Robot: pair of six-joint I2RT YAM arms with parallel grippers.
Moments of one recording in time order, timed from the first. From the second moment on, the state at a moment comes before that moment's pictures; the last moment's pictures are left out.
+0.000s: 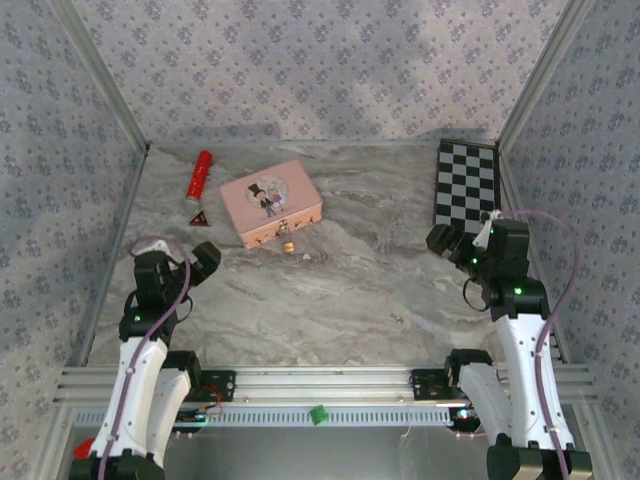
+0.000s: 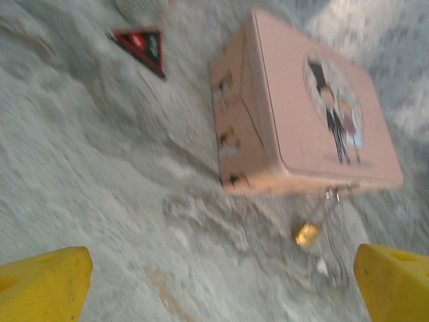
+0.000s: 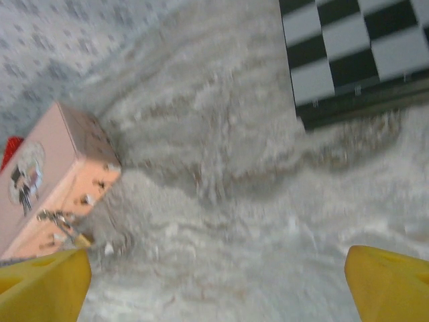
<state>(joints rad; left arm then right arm) 0.02 0.63 0.45 -0.42 0.20 -0.66 -0.05 0.74 0.83 -0.79 -0.25 0.50</state>
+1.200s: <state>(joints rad) -0.80 0.95 0.48 -0.31 -0.10 -0.84 0.67 1.16 0.71 -1.00 0.01 1.17</state>
